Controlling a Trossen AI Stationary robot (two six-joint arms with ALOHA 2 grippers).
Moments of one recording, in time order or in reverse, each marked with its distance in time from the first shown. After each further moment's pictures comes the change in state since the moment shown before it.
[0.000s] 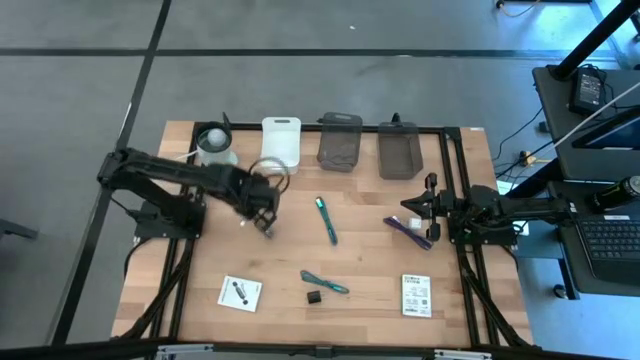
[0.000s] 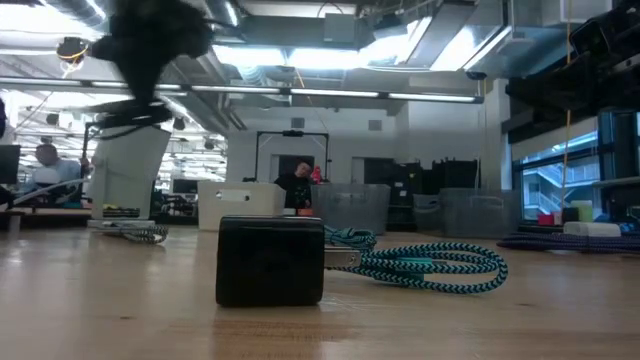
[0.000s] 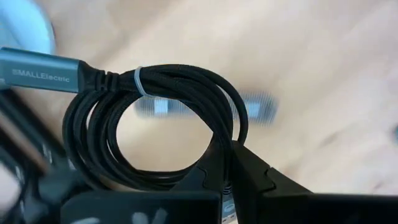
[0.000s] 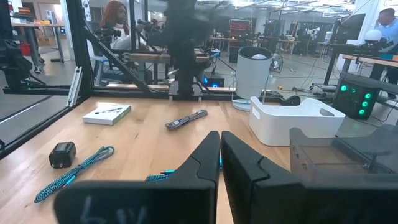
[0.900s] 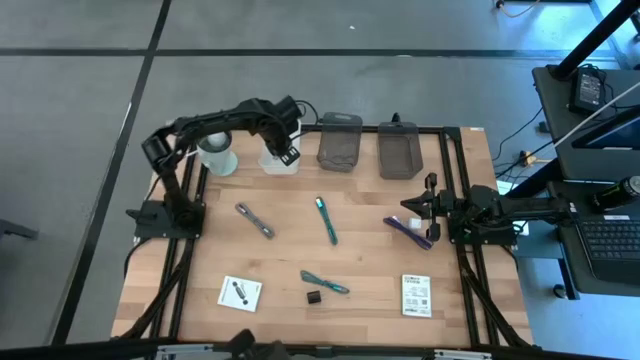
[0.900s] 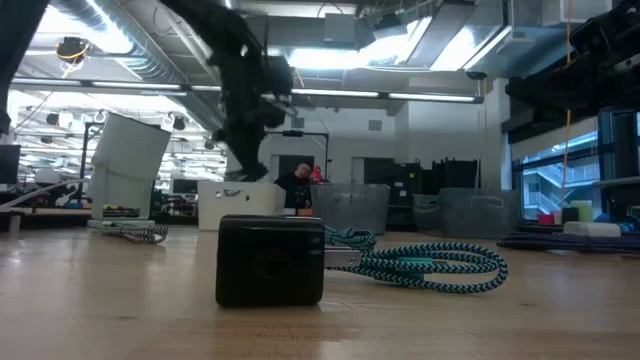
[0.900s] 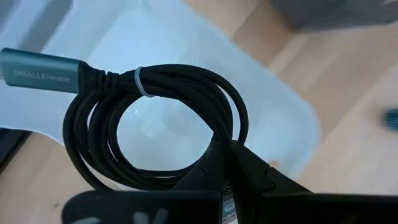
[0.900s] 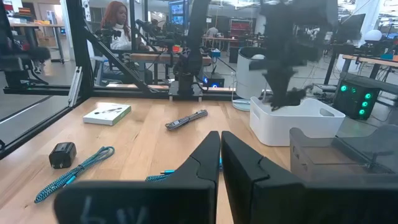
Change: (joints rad) left arm 0.716 0.387 0.187 0.363 0.174 0.919; right arm 0.000 0.000 0.000 0.000 0.000 0.000
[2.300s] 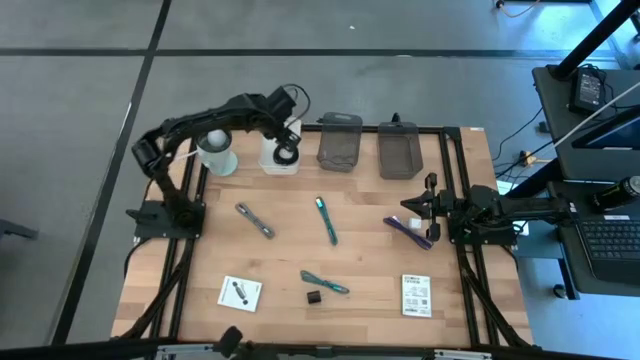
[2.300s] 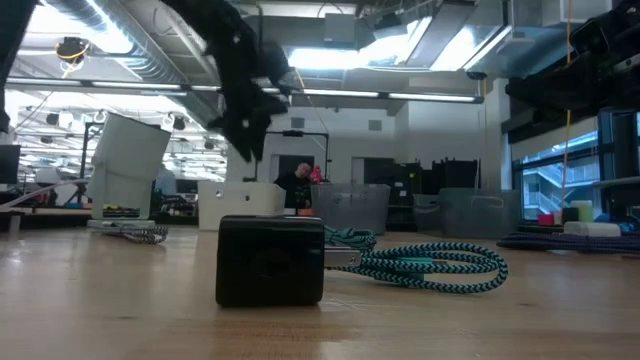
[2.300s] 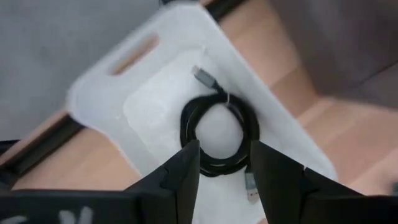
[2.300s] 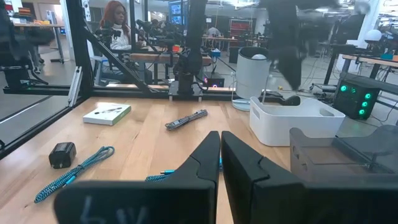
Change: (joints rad) left arm 0.015 -0.097 0.000 0.072 -0.124 -0.179; right arm 0.000 0.000 0.000 0.000 0.000 0.000
